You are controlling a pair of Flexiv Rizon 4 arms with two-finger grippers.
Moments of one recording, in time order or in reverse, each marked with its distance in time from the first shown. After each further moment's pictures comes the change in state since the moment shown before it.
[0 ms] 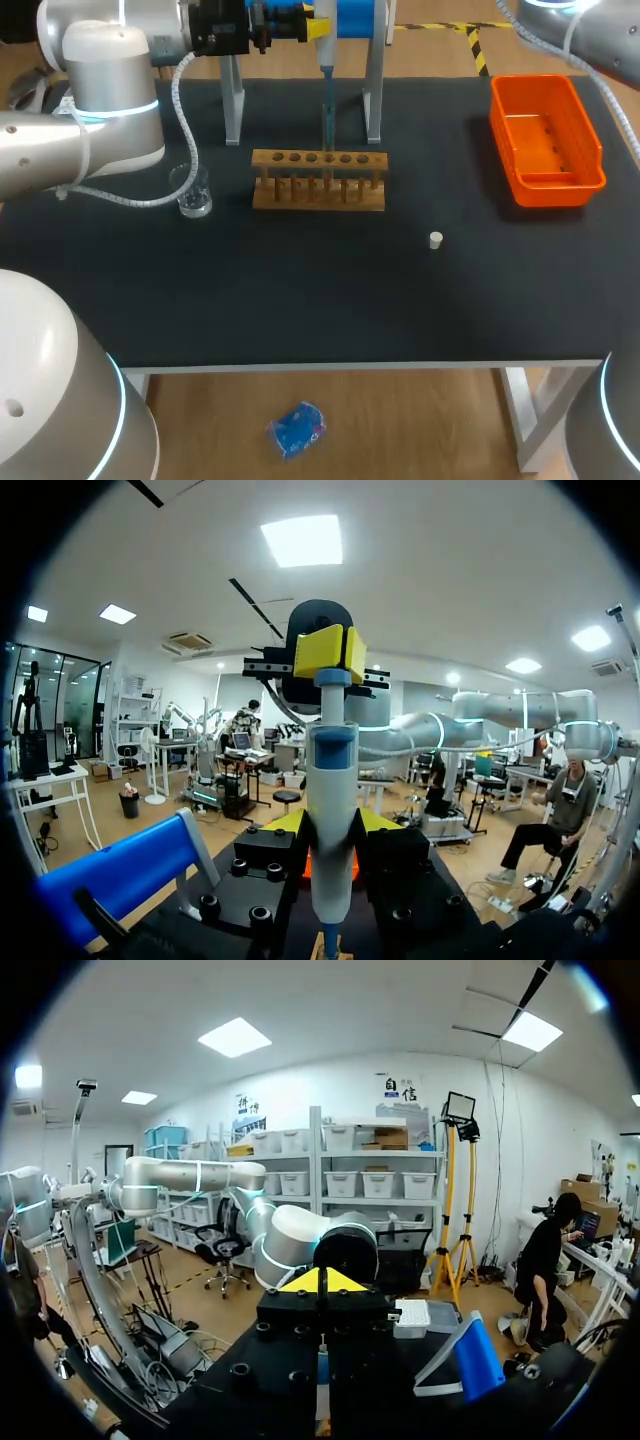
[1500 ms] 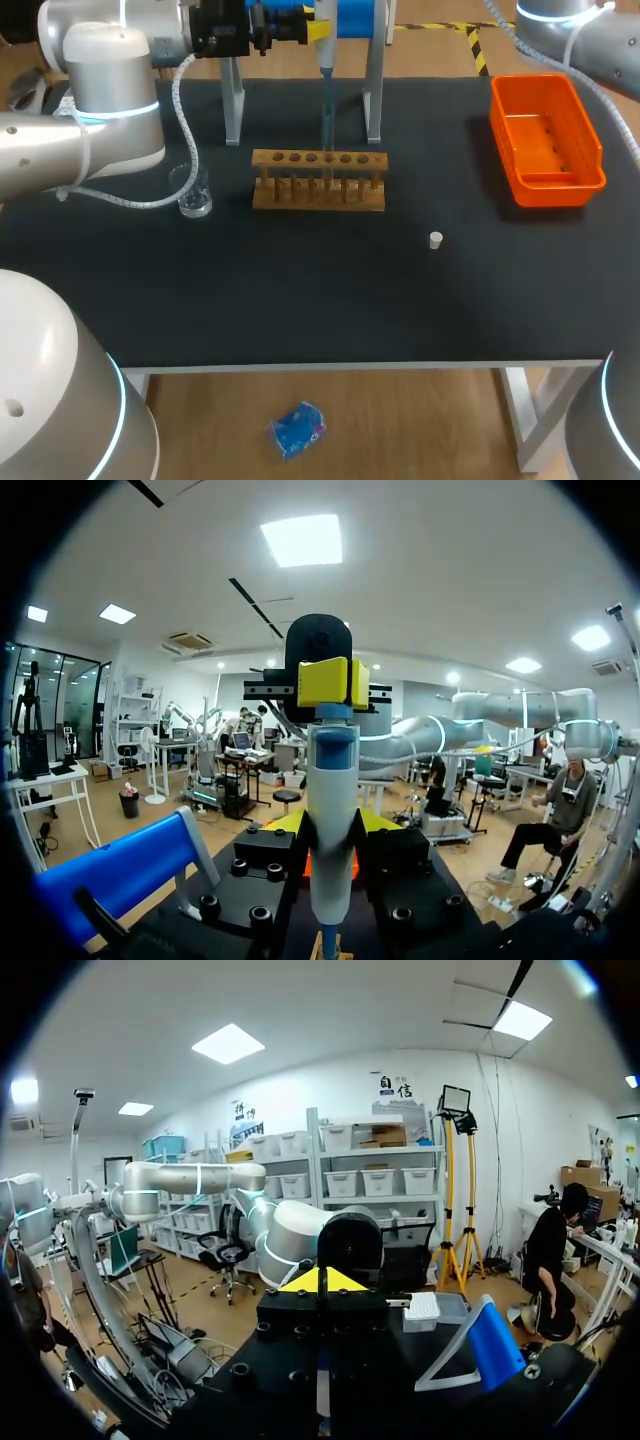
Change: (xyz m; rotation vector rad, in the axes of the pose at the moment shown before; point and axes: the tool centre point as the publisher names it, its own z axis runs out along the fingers) left arm 0.000 0.002 0.000 0.000 0.000 0.000; right arm 0.004 -0.019 0.002 -0.016 0.003 0.052
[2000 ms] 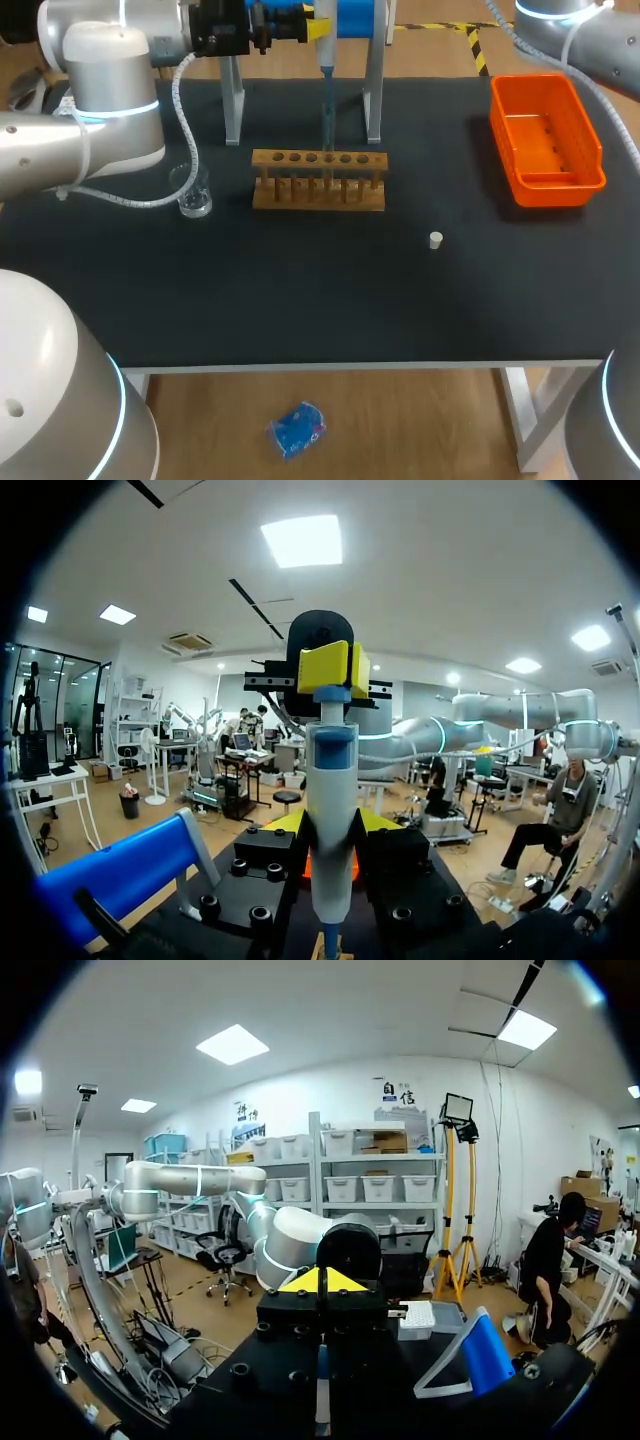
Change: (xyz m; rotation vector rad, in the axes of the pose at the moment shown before) left arm -0.001 -0.002 0.000 0.002 -0.001 0.001; right arm -0.001 0.012 0.000 -0.017 -0.002 -0.039
